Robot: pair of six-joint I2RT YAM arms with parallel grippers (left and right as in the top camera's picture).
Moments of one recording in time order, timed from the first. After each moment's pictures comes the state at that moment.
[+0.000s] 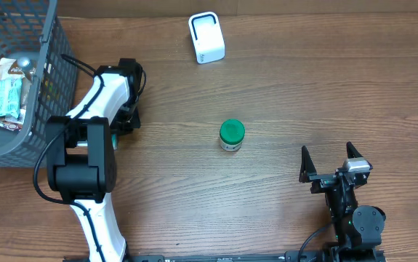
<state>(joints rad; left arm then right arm) -0.05 2.13 1.51 -1.09 -0.41 -0.35 0.03 0.01 0.02 -0.03 -0.07 0.02</state>
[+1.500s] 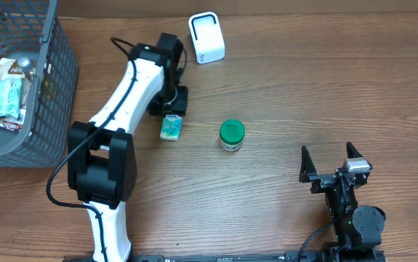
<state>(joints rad) -0.26 2.12 1.77 -1.21 0.07 -0.21 0.03 0.01 0.02 -0.03 -0.07 0.02</state>
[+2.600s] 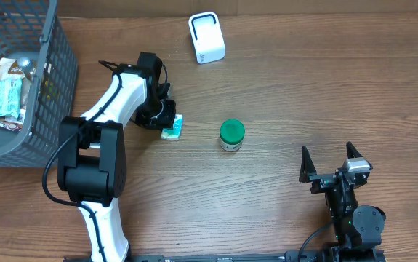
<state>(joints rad) -0.17 2.12 1.52 -0.98 0.20 -0.12 0.03 0.01 0.02 -0.03 -0.07 0.02</state>
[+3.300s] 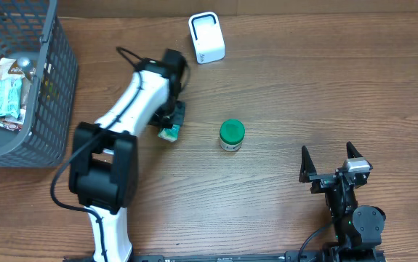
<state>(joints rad) -0.33 2.08 1.61 -1.14 -0.14 -0.20 0.03 0.01 0.02 -0.03 -0.07 0.02</state>
